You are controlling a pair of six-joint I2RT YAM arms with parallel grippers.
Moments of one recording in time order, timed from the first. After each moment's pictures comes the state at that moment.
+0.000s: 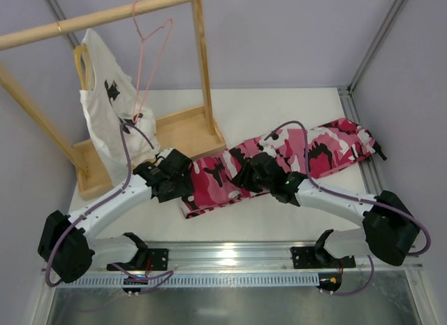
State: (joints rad) left arm -0.66 1.19 0.86 -0.85 -0.26 -0.91; right arm 0.82 1.32 0.71 -0.10 0.11 0.98
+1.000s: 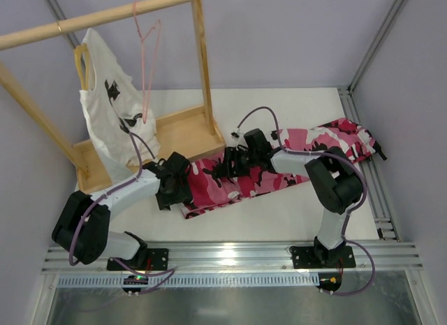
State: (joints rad) left arm -0.55 1.37 0.76 -0.76 -0.12 -0.88; right arm 0.58 1.83 1.00 0.06 -0.54 0.55
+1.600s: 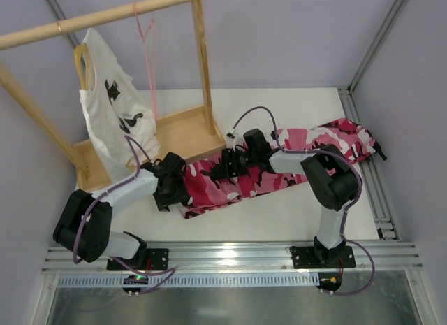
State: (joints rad) left arm -0.49 1.38 0.73 -0.73 -0.08 -0.88; right arm 0.58 1.89 1.00 0.15 -0.69 0.47
